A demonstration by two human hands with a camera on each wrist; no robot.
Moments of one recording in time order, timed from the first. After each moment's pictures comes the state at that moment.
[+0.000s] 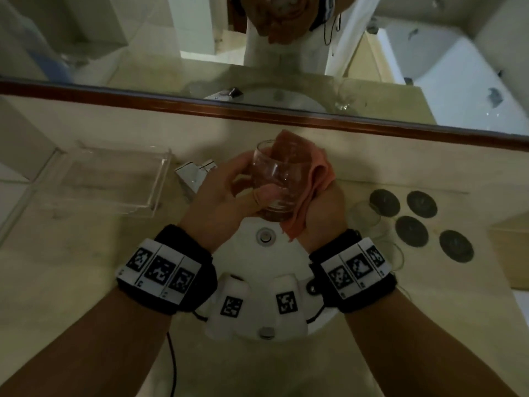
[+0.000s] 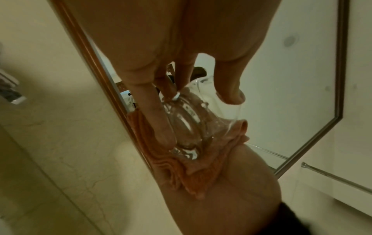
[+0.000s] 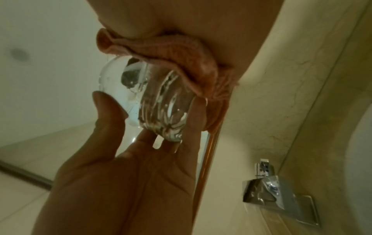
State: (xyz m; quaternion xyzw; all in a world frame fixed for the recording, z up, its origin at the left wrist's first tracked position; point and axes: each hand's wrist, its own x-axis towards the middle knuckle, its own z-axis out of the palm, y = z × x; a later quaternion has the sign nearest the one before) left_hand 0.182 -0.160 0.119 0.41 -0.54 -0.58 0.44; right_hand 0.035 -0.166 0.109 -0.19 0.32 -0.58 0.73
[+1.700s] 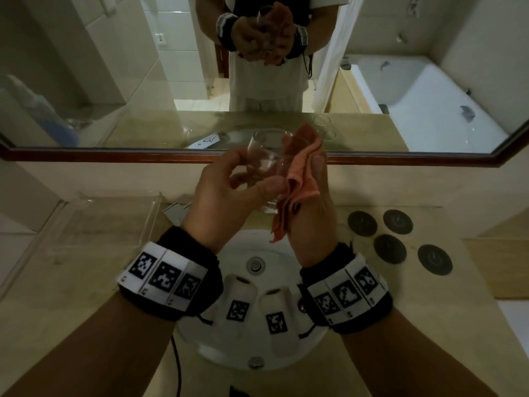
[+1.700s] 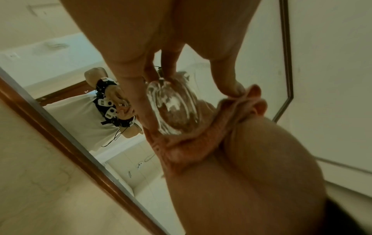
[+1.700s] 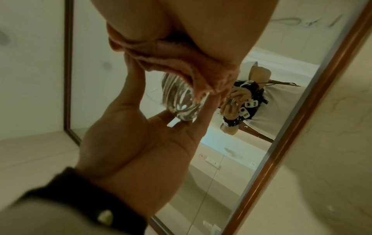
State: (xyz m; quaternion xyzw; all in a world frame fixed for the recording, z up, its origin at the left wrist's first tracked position) left_hand 0.122 -0.169 0.194 0.39 -0.61 -0.50 0.48; right_hand -0.008 -0.150 0.164 -0.39 0.40 -0.64 0.53
